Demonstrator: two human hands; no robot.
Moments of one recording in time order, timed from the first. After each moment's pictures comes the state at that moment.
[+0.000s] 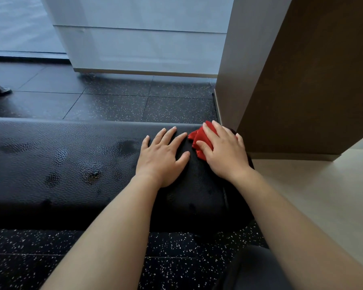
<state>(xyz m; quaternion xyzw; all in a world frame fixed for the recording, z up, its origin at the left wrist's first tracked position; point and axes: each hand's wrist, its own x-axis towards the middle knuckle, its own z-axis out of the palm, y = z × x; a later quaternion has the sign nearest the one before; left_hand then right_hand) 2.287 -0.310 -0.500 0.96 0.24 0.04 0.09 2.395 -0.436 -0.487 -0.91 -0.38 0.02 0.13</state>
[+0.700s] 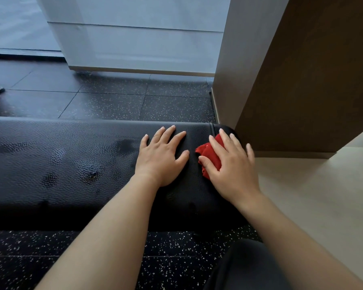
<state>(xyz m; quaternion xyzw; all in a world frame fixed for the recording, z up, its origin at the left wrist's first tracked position) 2.287 -0.311 -0.499 0.96 0.24 0.04 0.10 2.362 -0.468 -0.494 -0.92 -0.37 -0.04 0.14</state>
